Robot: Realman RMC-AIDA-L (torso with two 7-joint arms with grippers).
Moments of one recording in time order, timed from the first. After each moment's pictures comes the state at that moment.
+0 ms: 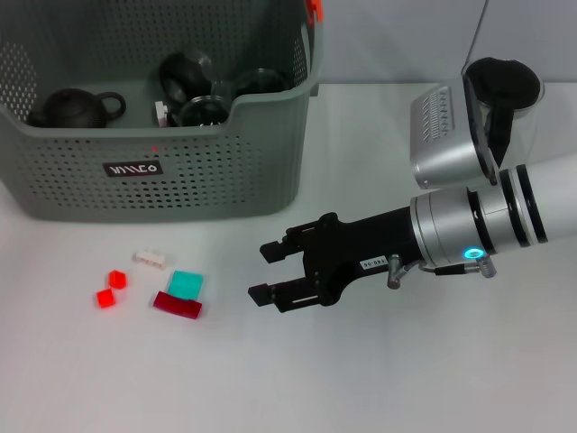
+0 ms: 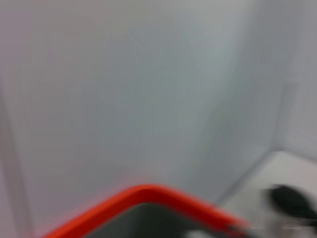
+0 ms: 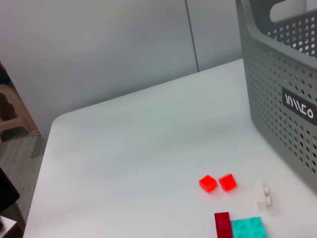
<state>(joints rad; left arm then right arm) -0.84 -1.87 0.66 1.02 2.24 1.44 -2.08 0.76 2.10 -1.39 -0.60 -1.75 -1.27 1.59</state>
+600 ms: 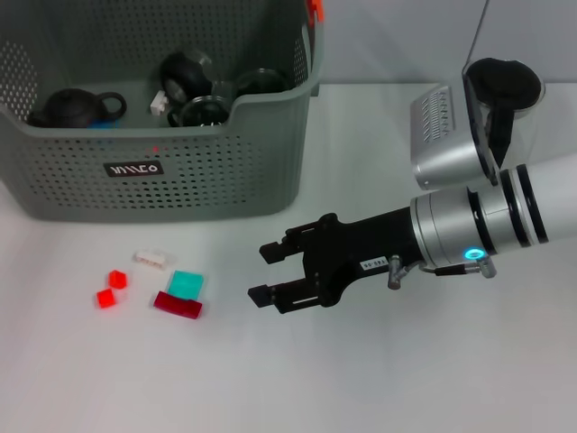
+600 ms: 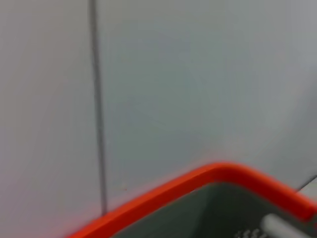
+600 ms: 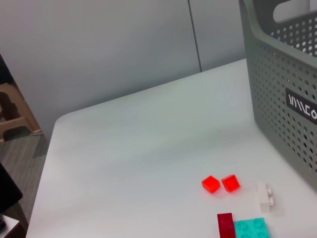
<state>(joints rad) -0.83 -1.93 0.71 1.14 2.37 1.33 -2.20 0.76 2.10 -1.39 -0.61 -1.75 -1.28 1.59</state>
